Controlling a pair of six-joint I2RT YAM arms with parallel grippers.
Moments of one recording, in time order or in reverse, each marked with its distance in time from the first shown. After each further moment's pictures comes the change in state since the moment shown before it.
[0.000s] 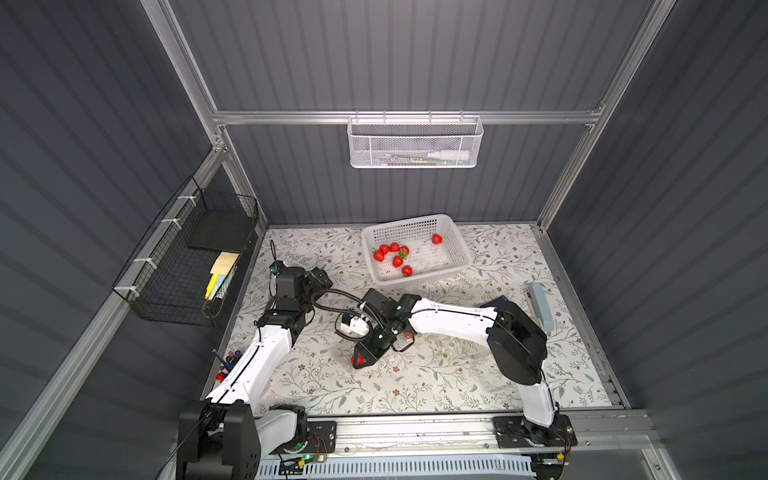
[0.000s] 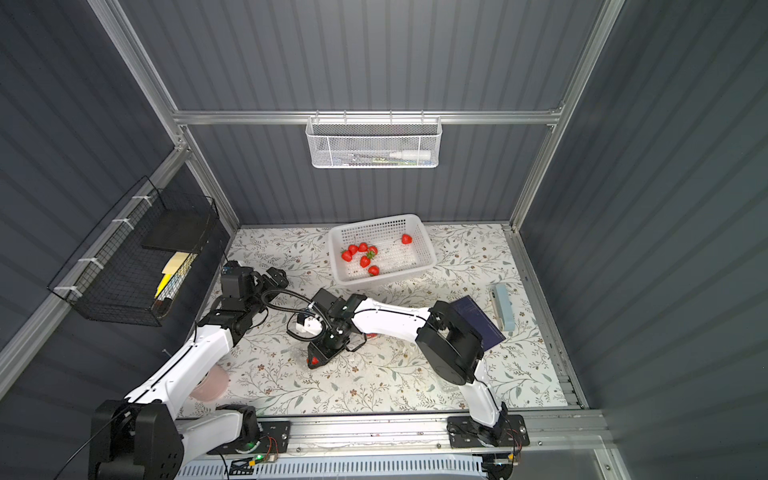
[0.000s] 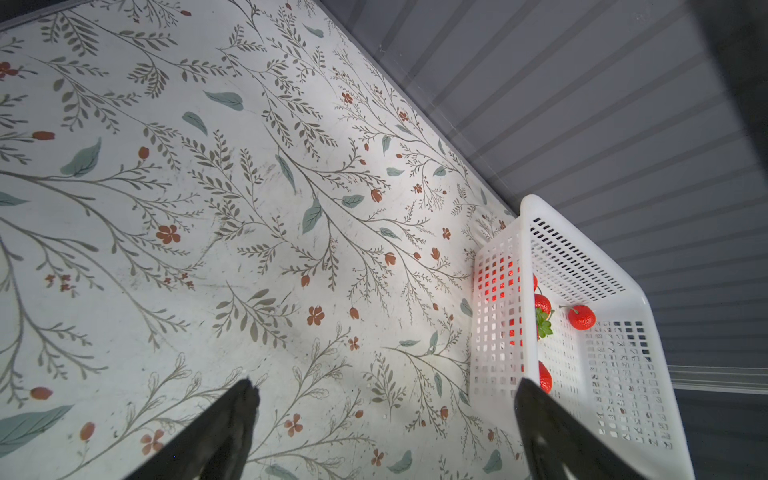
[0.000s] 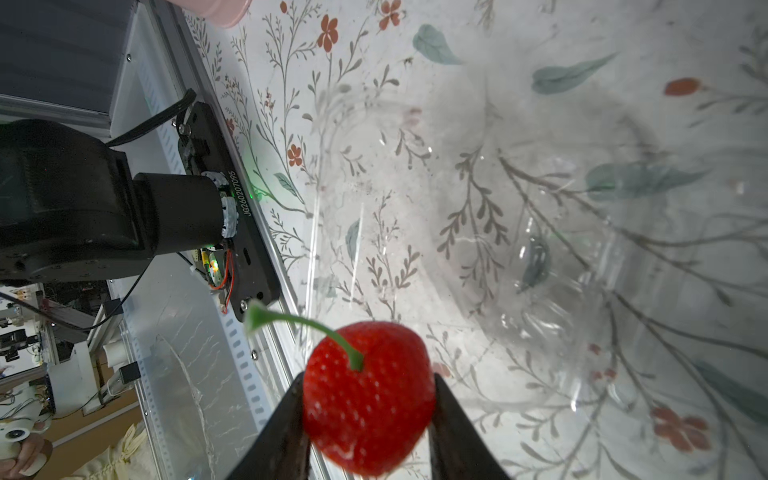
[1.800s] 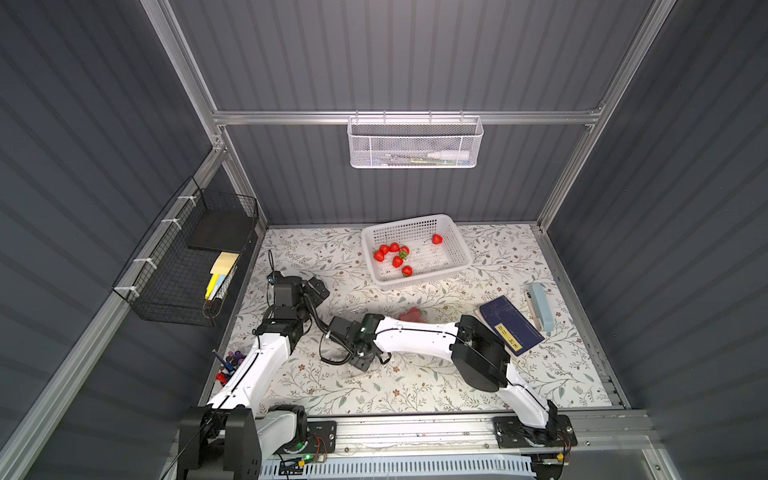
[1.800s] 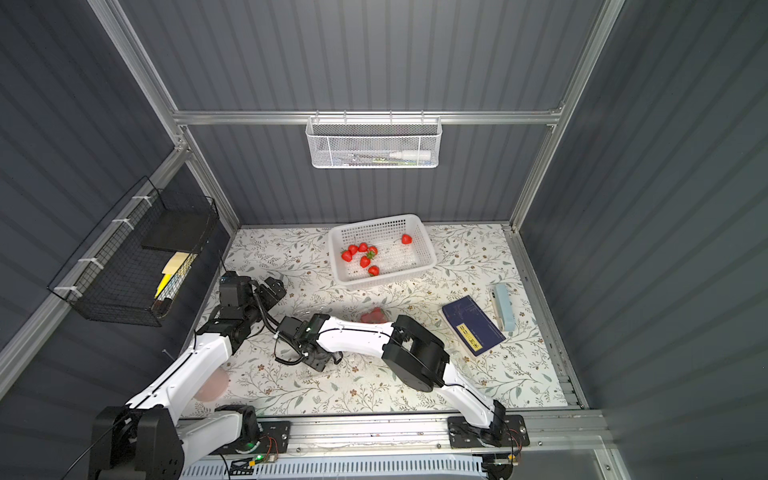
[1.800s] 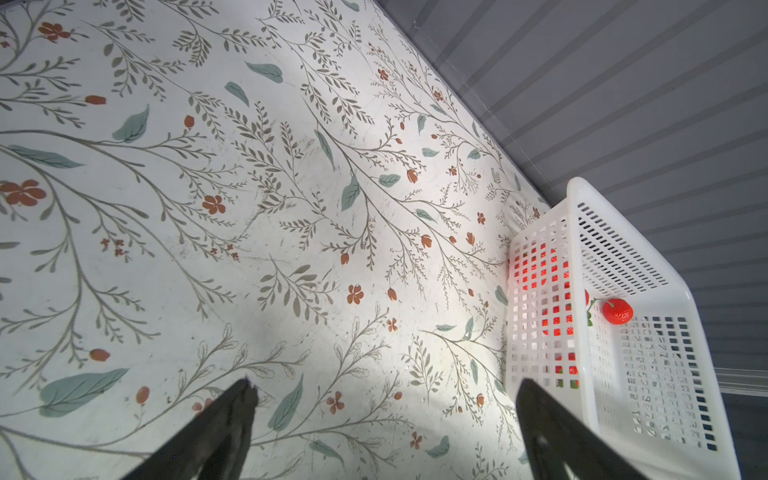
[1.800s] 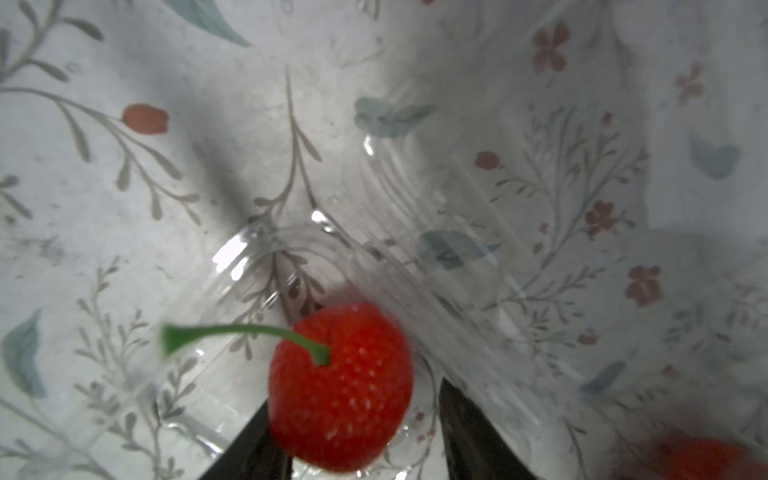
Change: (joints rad) left arm 0.026 -0.033 -0.084 0.010 0.016 0.015; right arm 0.150 0.228 0.266 -0.209 0.768 -0.131
